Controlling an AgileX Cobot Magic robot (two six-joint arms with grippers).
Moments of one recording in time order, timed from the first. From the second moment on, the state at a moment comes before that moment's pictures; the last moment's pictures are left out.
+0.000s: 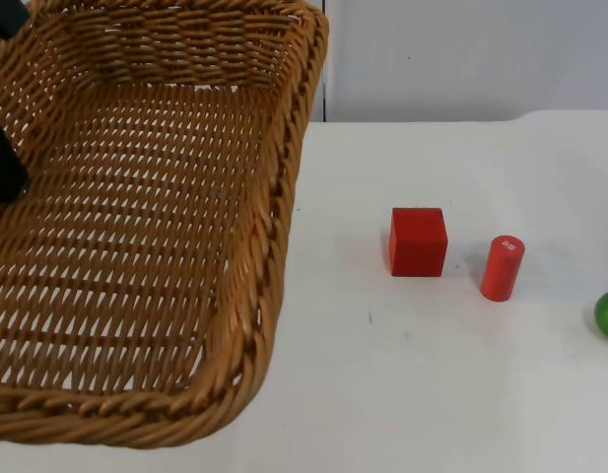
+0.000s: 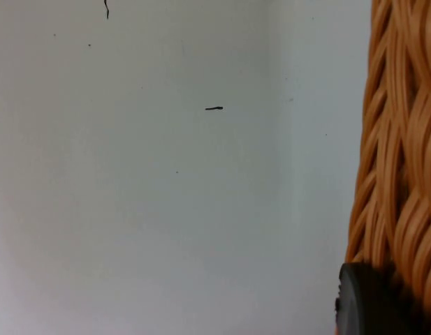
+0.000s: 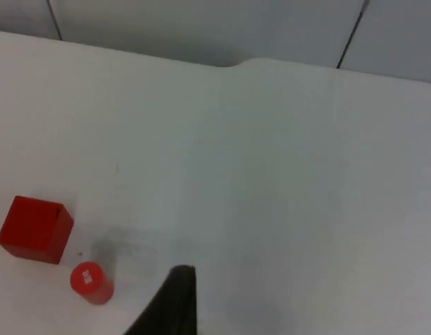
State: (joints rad) right arm 0.09 1.15 -1.09 -0.02 0.71 -0.11; left arm -0.04 1.42 -1.08 -0.44 1.22 0.18
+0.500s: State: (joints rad) right arm 0.09 1.42 -1.33 0.10 0.70 -0.33; left arm -0.04 1.42 -1.08 -0.44 1.22 0.18
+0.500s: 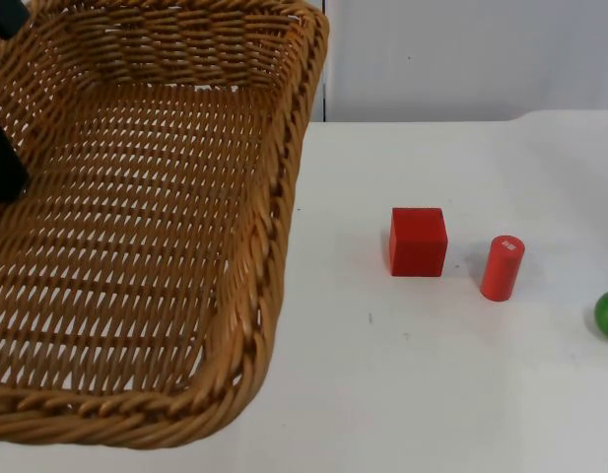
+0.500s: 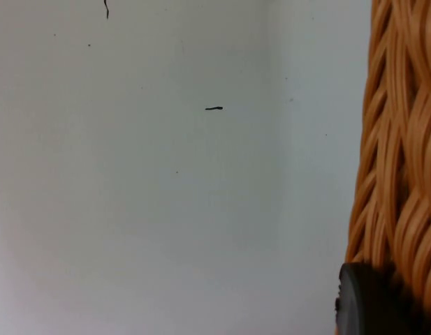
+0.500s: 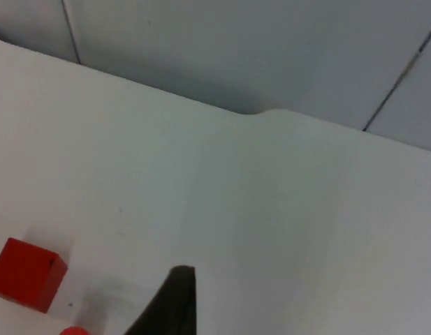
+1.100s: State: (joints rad) right arm 0.12 1.72 -1.50 0.41 0.78 -0.72; left arm -0.04 1.42 -1.08 -0.44 1.22 0.18
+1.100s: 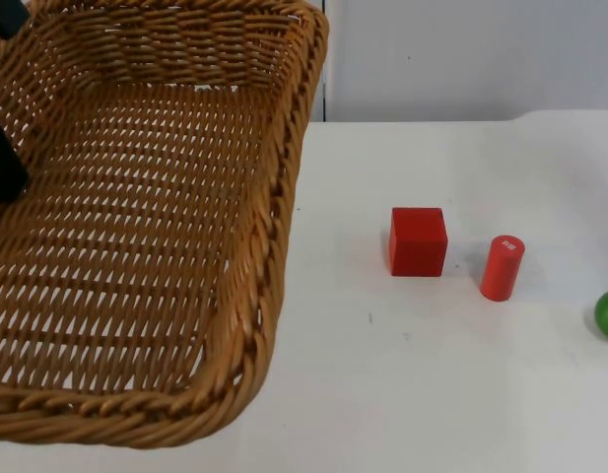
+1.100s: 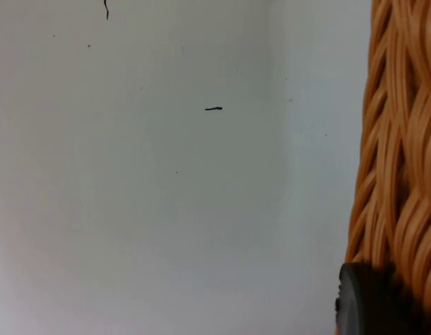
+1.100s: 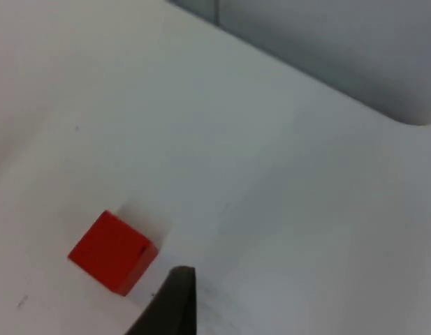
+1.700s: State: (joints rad) right arm 0.38 1.94 -1.51 0.27 0.75 -0.83; left arm -0.04 1.42 -1.08 -0.44 1.22 0.18
